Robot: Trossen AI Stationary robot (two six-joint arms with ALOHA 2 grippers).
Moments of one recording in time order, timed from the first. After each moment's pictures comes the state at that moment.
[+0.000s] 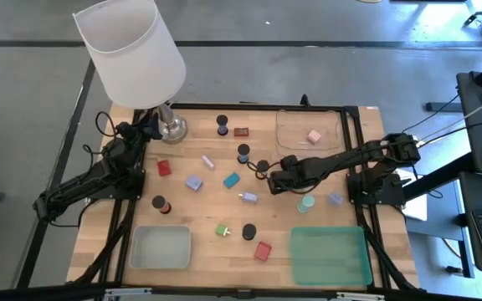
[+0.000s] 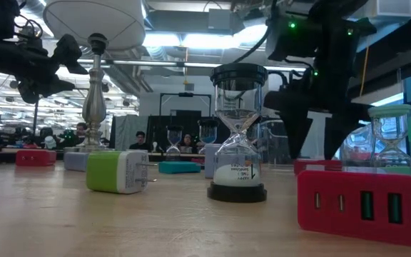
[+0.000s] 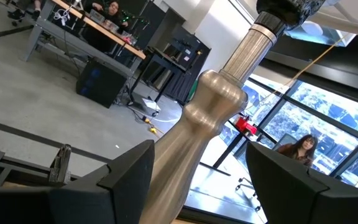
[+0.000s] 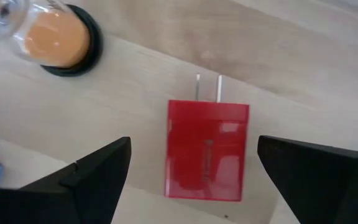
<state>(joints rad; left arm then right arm) 0.56 0.00 0.01 0.12 -0.72 -0.56 0.12 1.67 0.96 -0.75 0.29 1.32</state>
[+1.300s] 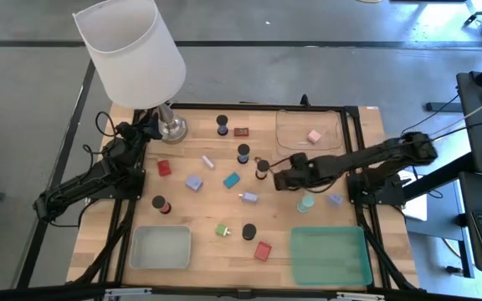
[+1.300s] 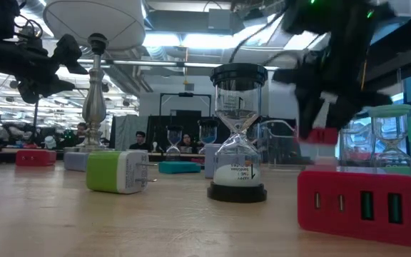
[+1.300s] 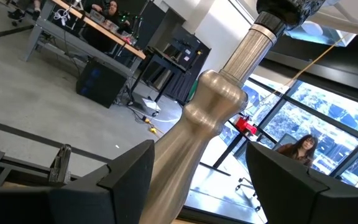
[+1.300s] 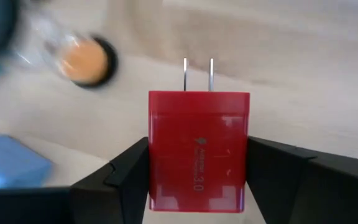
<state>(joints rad) 0.56 0.00 0.01 0.12 -0.72 -0.56 0.16 1.47 0.91 -0.78 0.34 1.47</state>
